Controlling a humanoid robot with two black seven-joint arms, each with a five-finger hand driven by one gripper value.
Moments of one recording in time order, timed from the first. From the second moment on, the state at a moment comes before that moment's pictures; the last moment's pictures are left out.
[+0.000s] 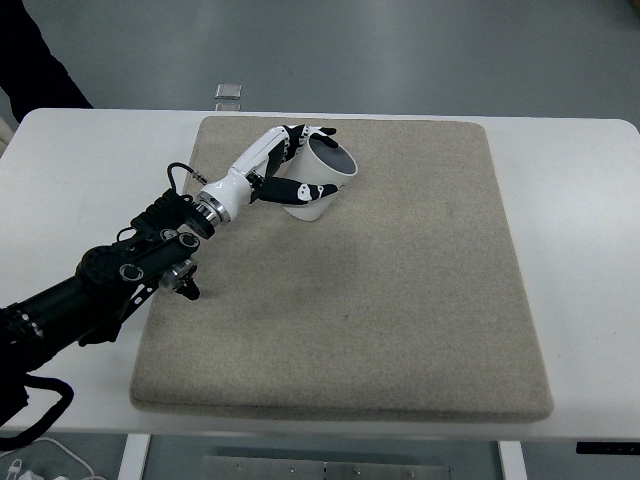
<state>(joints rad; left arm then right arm) -0.82 0.13 -0.47 -0.67 0.80 0.00 -0.61 0.02 0.00 -0.06 0.14 -0.01 0.00 -0.23</state>
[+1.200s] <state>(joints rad) -0.83 0.15 -0.56 -0.75 0.79 -0.01 -0.61 0.02 0.00 -0.06 0.14 -0.01 0.00 -0.23</state>
